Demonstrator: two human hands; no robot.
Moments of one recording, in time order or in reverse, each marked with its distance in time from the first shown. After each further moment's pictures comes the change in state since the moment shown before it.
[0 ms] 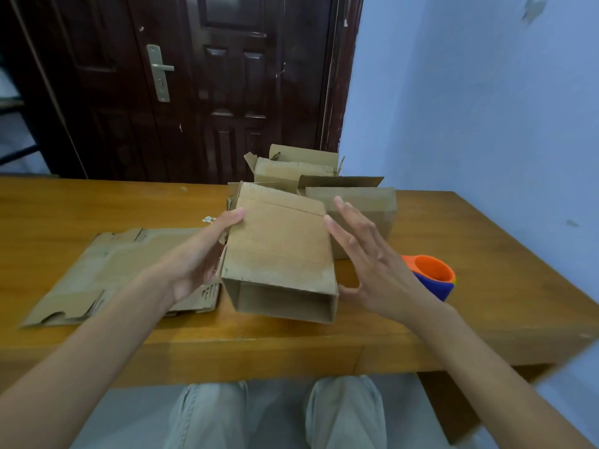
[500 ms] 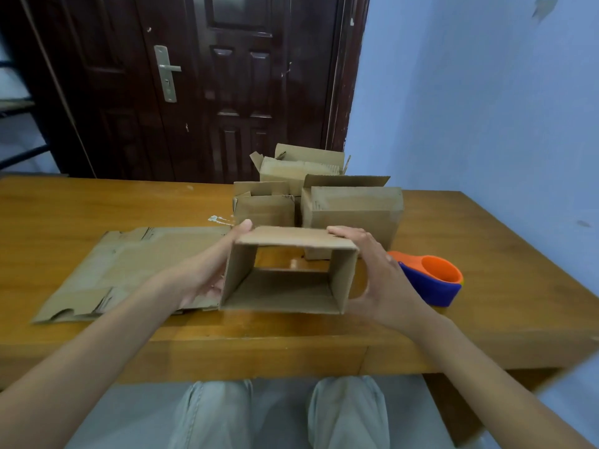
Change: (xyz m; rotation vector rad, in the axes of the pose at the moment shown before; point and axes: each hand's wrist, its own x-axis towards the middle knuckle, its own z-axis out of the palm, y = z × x) left_hand -0.003 -0.013 -0.007 0.336 -0.048 -0.142; right_hand -0.009 -0.016 0.005 0.501 0.048 0.154
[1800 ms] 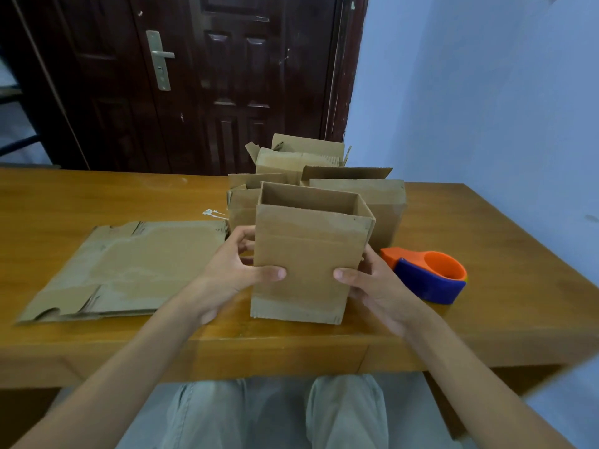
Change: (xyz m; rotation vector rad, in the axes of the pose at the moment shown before) left_hand 0.030 -0.025 0.035 -0.215 0.111 0.334; right_hand -0.003 0.007 0.012 0.954 -0.059 0.621
